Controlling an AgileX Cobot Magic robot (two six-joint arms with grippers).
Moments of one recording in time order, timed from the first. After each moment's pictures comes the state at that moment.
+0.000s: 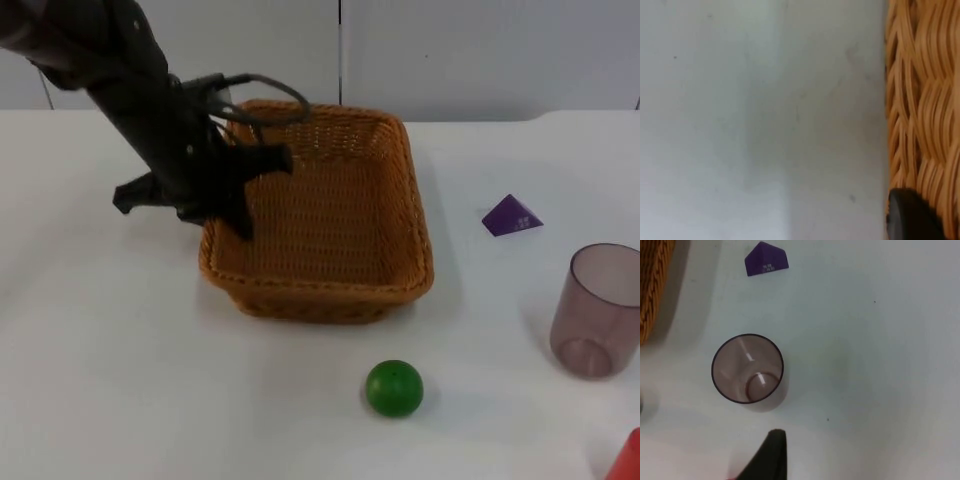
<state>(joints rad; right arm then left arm) 0.06 0.93 -0.76 0.00 0.79 -0.02 -0.26 2.23 -1.52 -0.41 0.65 0.02</state>
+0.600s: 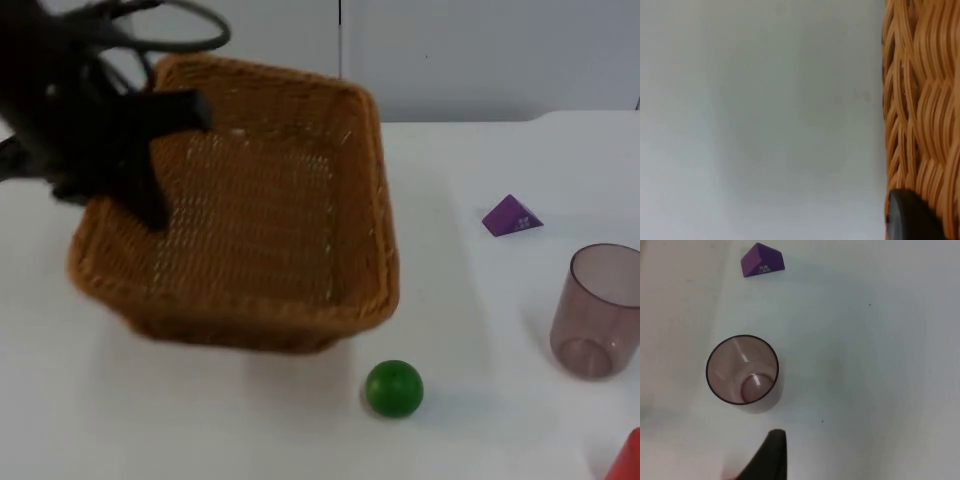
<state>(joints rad) 0.06 0.93 -0.76 -0.01 0.79 -0.02 -0.22 1.69 -1.05 -0.36 0.73 -0.03</state>
